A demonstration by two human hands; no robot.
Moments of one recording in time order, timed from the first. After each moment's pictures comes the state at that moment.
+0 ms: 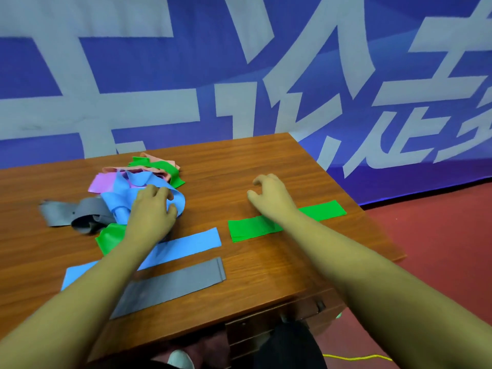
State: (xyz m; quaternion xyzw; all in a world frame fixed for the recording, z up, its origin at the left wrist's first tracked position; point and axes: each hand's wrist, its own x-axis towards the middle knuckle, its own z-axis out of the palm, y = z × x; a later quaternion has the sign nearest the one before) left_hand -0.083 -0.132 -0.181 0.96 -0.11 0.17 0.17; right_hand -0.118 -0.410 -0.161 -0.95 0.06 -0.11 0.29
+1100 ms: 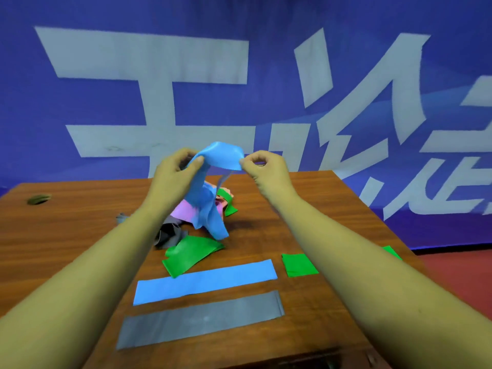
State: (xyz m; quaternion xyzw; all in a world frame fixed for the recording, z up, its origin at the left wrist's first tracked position) left_hand -0.064 -0.062 -0.042 0.82 -0.15 0.20 0.52; right_hand -0.068 -0.257 -0.040 -0.78 -0.03 -0.22 0.59
